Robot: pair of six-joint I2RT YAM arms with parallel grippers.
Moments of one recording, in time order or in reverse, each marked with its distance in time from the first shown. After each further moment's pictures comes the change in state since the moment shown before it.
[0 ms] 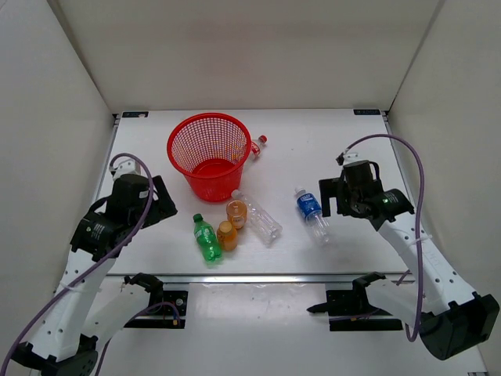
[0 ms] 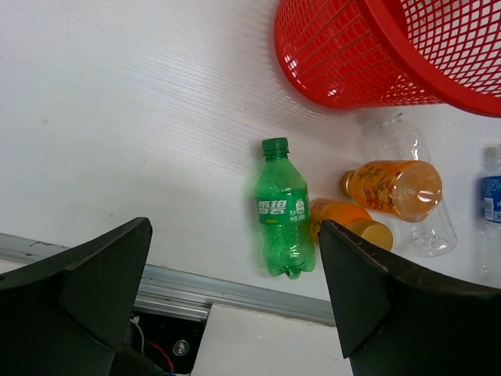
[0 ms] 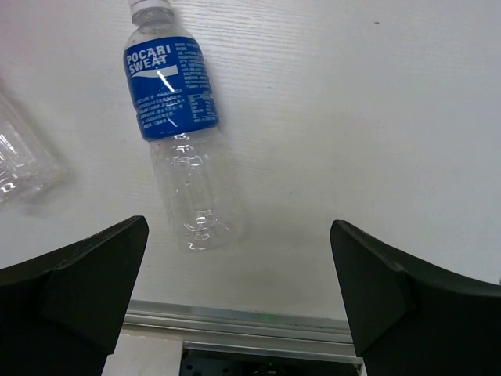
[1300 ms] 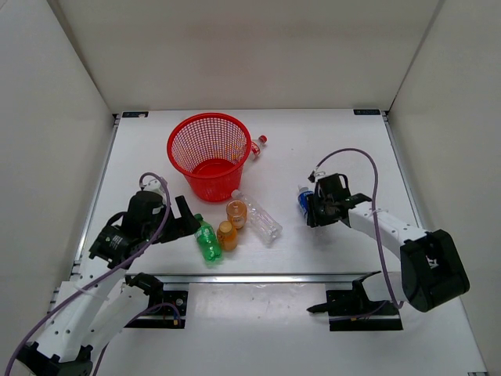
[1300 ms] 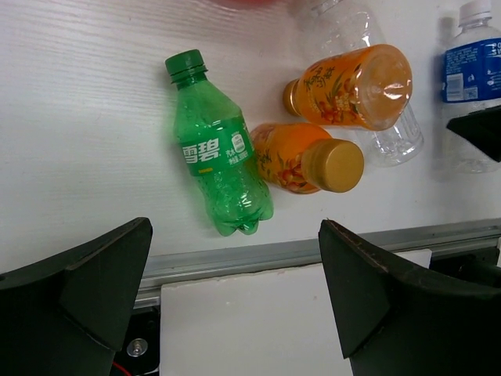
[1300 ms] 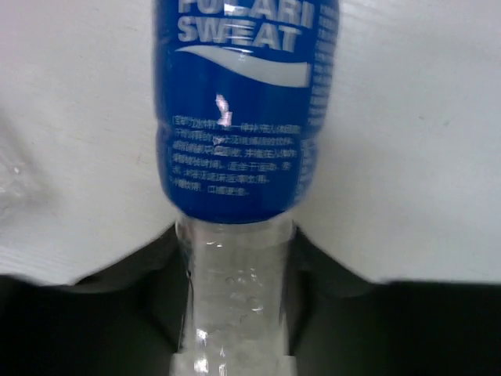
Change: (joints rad) left arm -0.051 -0.109 -0.300 0.208 0.313 -0.008; right arm 0.040 0.309 -0.294 0.471 -0.193 -0.041
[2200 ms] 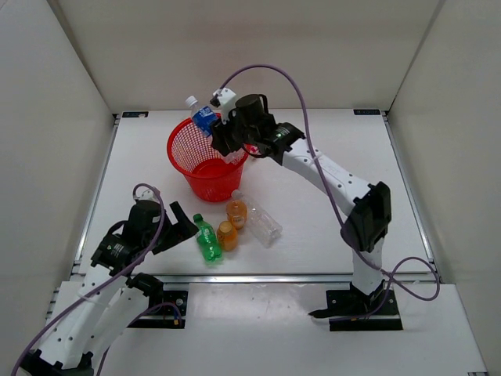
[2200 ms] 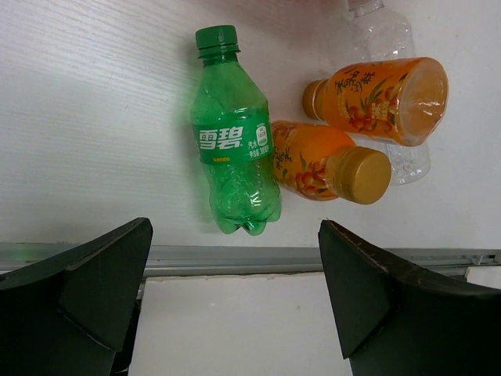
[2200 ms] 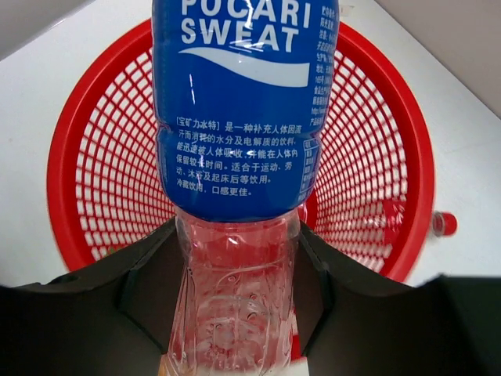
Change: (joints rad) left arm 0.019 -0.082 -0.110 -0.004 -0.024 -0.154; right arm 0.380 0.585 1.253 -0.062 -0.087 -0.156
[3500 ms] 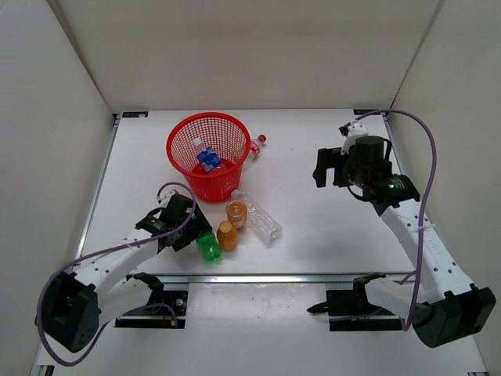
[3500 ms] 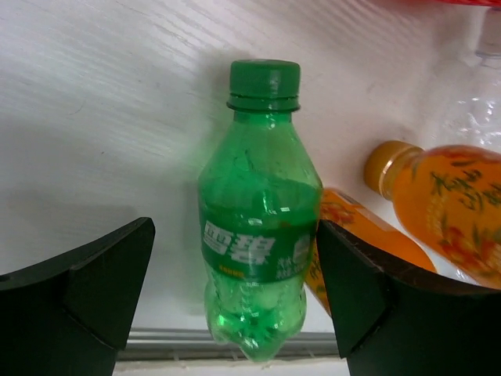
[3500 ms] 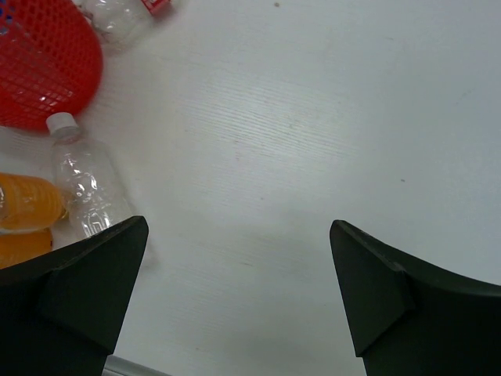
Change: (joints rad) left arm -0.084 0.412 -0.163 0.375 -0.102 -0.196; right arm -0.460 -0.806 -0.801 -0.160 0.094 0.155
